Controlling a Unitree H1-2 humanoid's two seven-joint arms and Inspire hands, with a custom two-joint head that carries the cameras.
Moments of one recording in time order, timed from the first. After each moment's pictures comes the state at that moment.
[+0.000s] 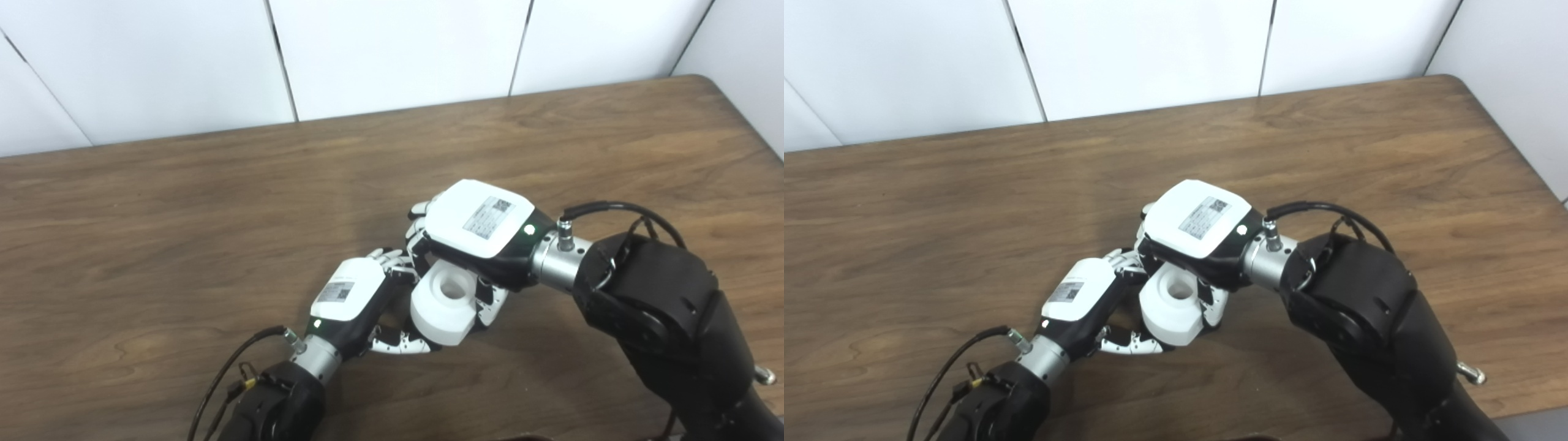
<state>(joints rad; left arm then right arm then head) -0.04 0.13 -0.51 -0.21 0.83 0.03 -0.24 -0.32 -0.37 0.33 -0.79 -1.04 0.03 1.12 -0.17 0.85</state>
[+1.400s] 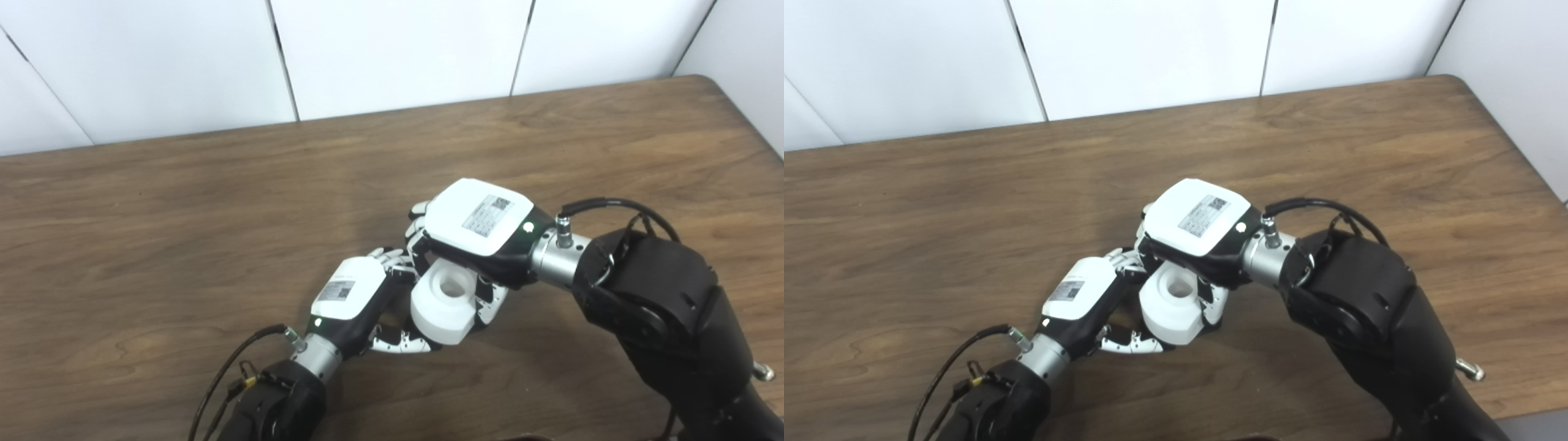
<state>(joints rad) -0.05 0.13 -0.52 -0.21 0.83 0.03 -0.25 -0.34 -0.37 0.32 -0.79 -1.03 0.03 1.14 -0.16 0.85</state>
